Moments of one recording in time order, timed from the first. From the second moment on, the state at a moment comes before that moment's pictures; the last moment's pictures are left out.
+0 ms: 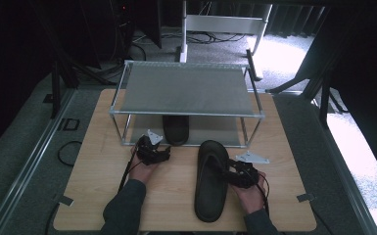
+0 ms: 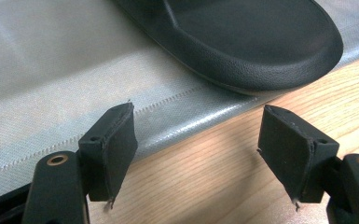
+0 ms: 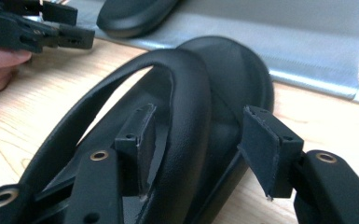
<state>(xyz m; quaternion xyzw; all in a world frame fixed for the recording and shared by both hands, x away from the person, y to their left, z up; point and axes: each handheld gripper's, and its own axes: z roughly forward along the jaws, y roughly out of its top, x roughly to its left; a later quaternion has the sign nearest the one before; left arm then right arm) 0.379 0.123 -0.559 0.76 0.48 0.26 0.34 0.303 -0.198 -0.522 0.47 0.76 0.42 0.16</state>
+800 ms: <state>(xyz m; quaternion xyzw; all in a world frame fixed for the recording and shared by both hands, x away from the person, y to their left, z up) 0.379 0.124 -0.559 0.76 0.48 0.26 0.34 0.315 -0.186 -0.527 0.47 0.76 0.41 0.17</state>
